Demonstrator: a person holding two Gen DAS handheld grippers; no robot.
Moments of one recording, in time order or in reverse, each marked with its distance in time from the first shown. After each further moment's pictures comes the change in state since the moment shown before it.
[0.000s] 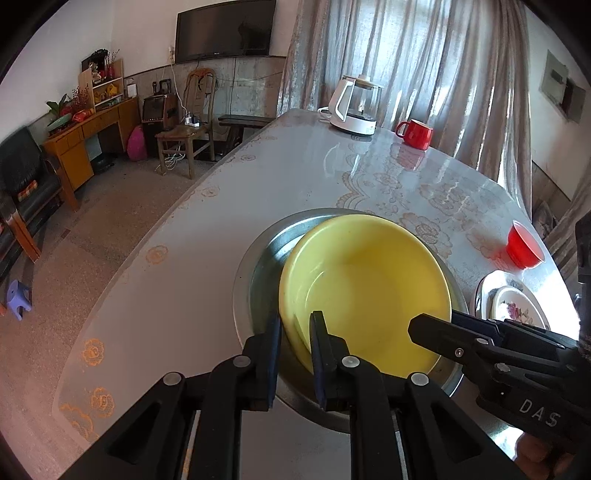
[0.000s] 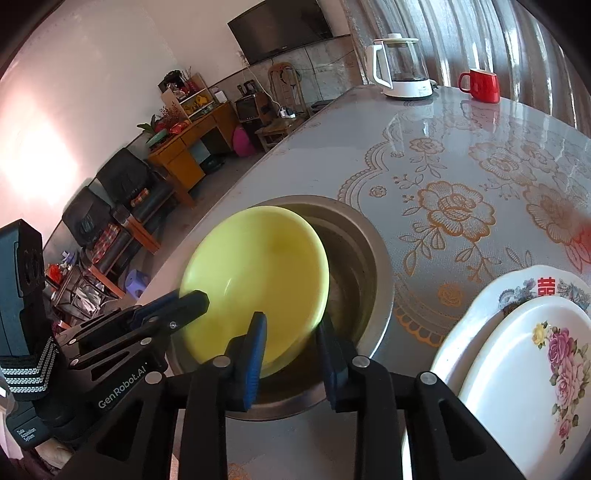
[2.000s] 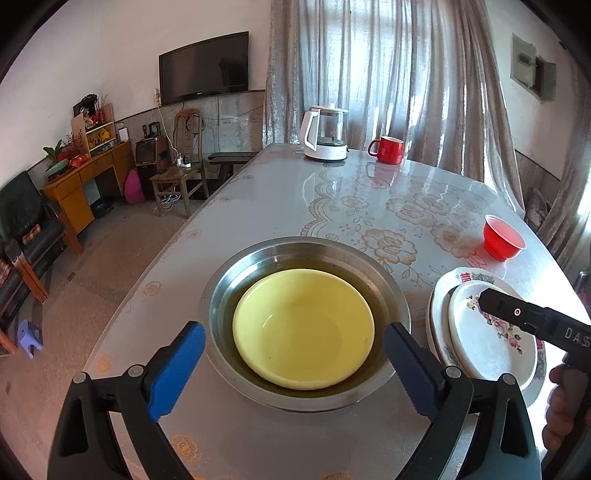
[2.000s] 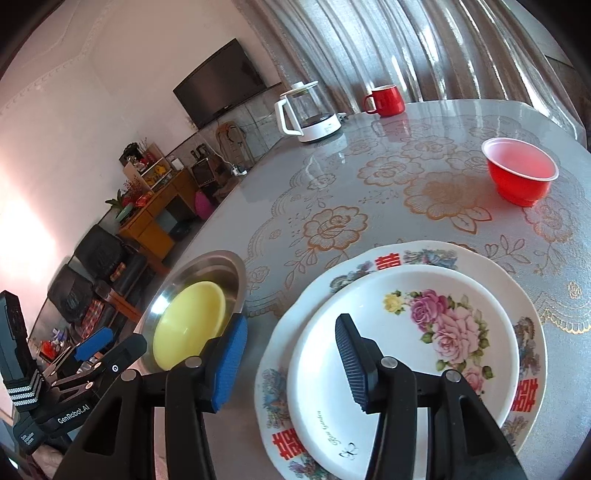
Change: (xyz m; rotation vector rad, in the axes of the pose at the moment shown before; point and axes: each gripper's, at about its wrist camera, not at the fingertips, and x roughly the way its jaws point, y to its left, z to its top) left arm -0.045 -0.047 -0.010 0.116 -0.126 0.021; right arm -0.090 -0.085 -0.036 0.229 -0.222 -0.079
